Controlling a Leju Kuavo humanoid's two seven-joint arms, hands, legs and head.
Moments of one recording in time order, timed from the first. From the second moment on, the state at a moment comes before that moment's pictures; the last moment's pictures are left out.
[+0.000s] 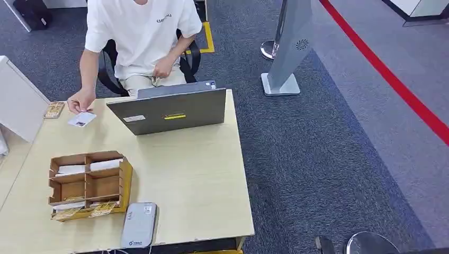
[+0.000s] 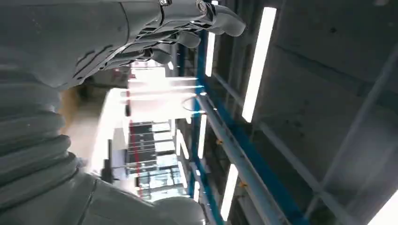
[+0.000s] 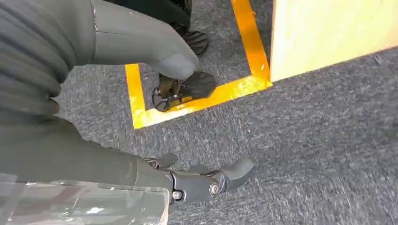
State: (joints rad) left arm 0.05 -0.20 0.39 -2.15 -0.13 0.69 -0.70; right arm -0.14 0.04 -1.01 -0.26 0.80 0.02 -0.30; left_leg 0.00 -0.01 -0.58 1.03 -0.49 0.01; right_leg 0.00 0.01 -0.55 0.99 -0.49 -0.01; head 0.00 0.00
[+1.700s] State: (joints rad) left arm -0.93 0.21 -0.08 -0.66 -1.24 0.69 -0.20; right arm -0.20 0.05 -0.86 -0.25 0.76 0.07 -0.21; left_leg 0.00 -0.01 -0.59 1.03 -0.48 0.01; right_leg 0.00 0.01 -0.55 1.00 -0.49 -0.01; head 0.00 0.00
